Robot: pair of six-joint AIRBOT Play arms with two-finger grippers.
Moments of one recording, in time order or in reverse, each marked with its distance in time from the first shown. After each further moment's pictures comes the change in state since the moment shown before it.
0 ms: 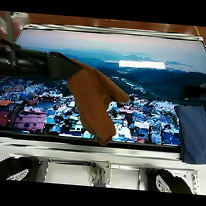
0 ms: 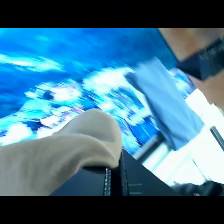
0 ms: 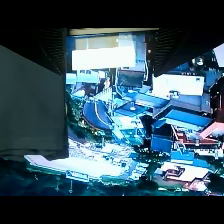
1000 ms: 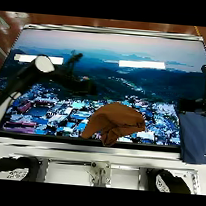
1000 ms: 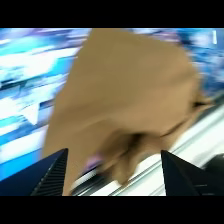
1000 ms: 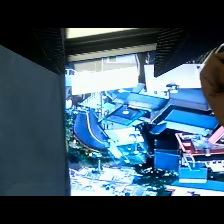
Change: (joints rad) left arm 0.118 -0.377 -0.088 0.071 -0.167 -0.087; right arm -0.027 0.075 -0.222 -0.055 -0.053 0.062
